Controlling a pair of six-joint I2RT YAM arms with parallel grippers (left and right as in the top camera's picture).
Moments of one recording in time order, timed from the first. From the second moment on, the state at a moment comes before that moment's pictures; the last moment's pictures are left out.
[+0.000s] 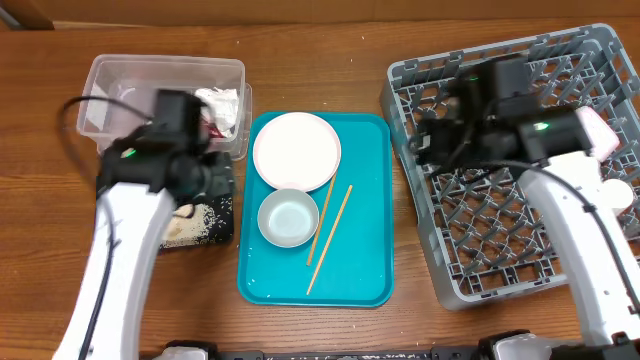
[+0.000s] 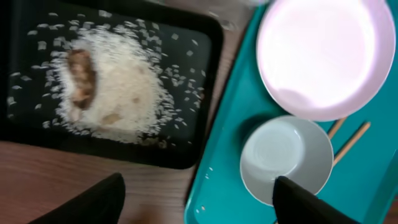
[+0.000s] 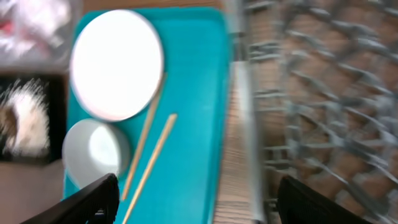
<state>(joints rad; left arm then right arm) -0.06 1.35 1.33 -1.22 -0.04 -0.38 0.26 1.50 1.48 -1.10 -0.23 0.26</state>
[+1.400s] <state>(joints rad) 0.07 1.28 1.33 -1.26 -0.05 -0.41 0.70 2.02 1.48 -0.95 -0.23 0.44</state>
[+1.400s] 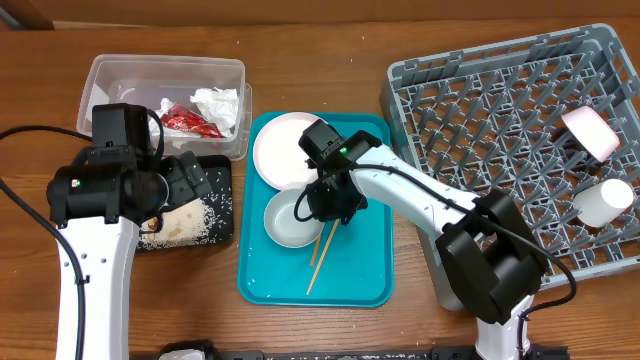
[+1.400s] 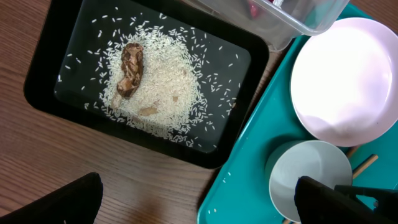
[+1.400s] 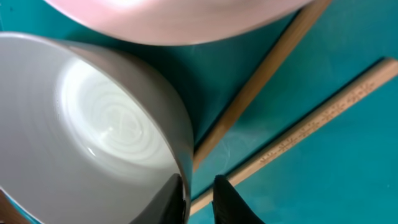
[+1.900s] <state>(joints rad) 0.07 1.28 1.33 -1.26 -0.05 -0.41 0.70 2.02 1.48 -0.94 -0.23 0.46</state>
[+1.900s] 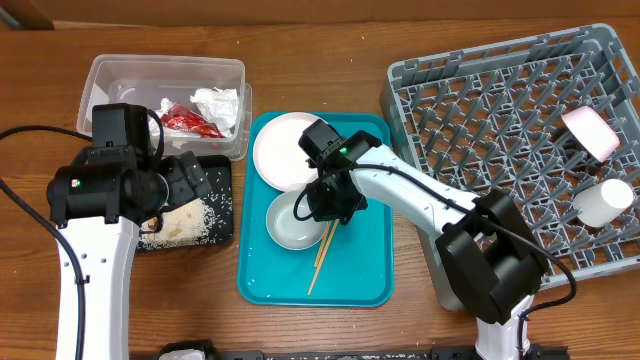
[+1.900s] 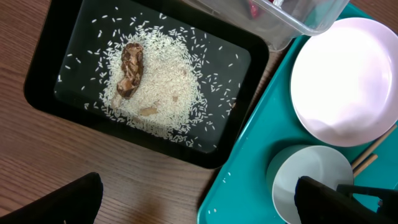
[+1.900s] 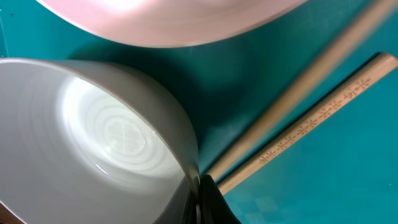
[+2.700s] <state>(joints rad) 0.07 1.28 1.33 -1.25 -0.05 -0.41 0.28 1.60 1.64 -0.84 0.60 0.34</state>
